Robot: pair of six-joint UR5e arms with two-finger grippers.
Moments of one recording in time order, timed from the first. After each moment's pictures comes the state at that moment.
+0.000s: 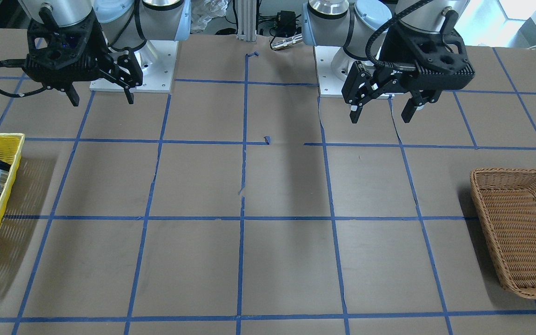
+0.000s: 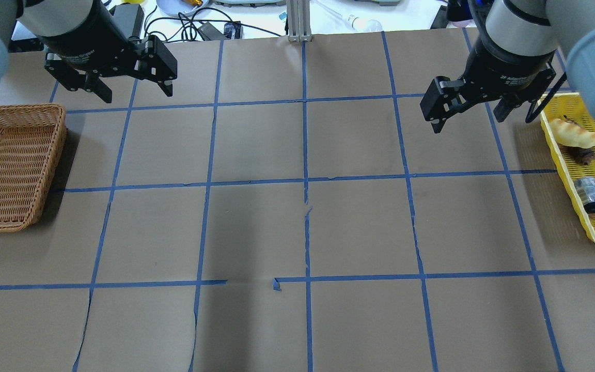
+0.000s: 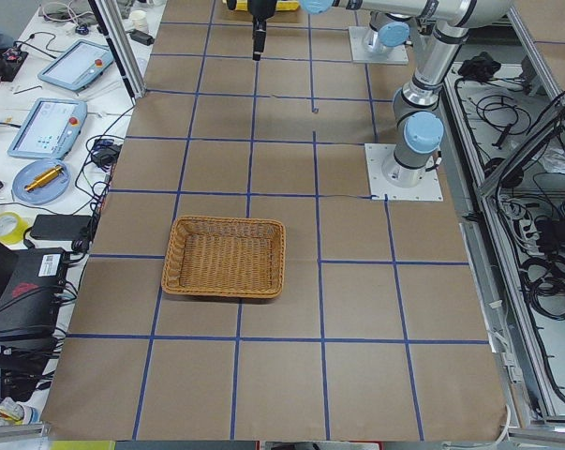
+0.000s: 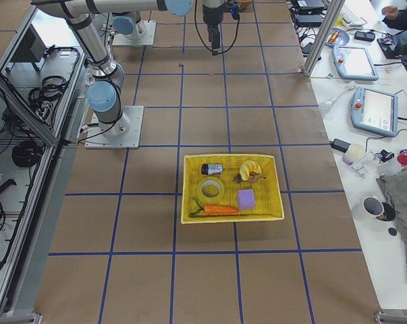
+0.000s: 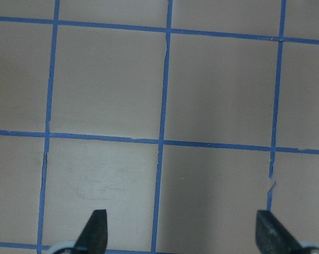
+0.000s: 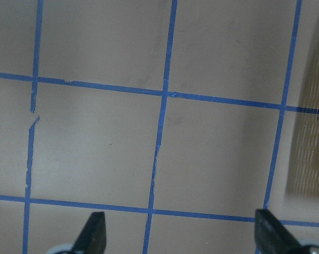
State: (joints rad) left arm -1.59 -1.55 -1.51 -1.49 1.56 -0.08; right arm 1.59 -1.65 1.61 -1.58 -1.61 -0.11
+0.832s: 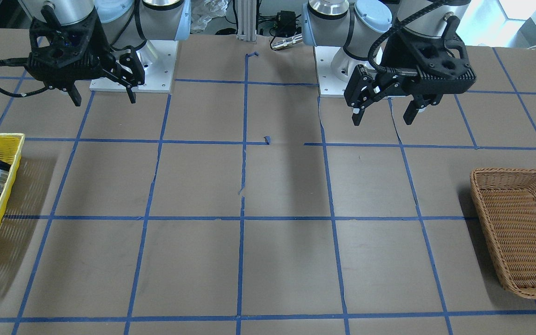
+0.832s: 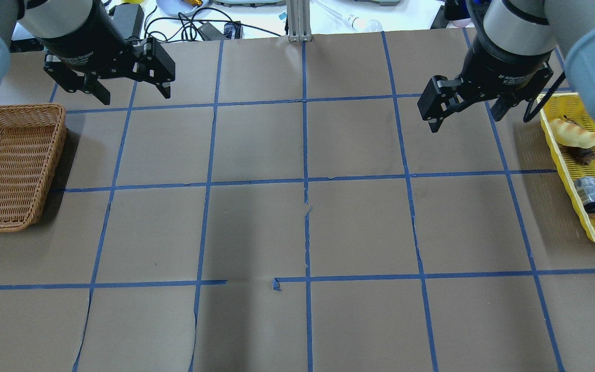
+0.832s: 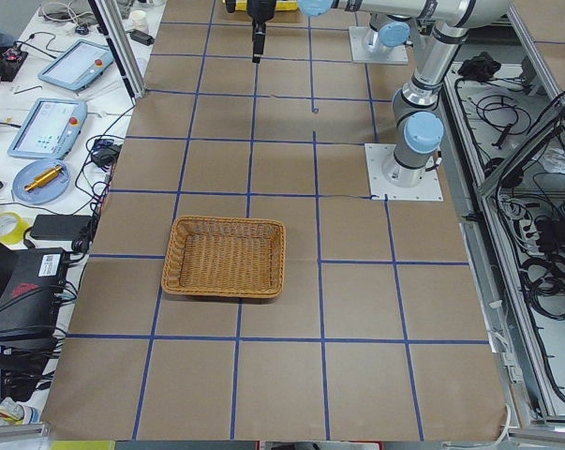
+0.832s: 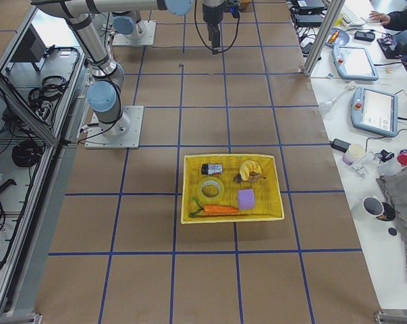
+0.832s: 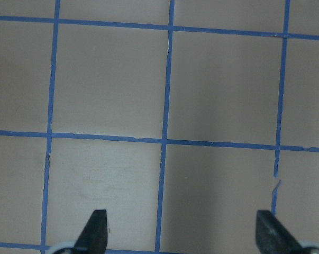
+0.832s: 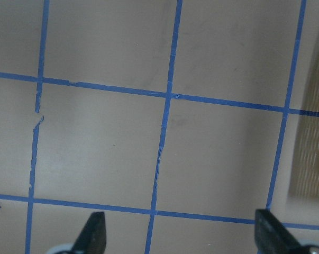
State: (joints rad) left arm -1.58 -1.55 -1.52 -1.49 1.57 -0.08; right arm 1.59 -1.65 1.61 -1.58 -1.61 -0.11
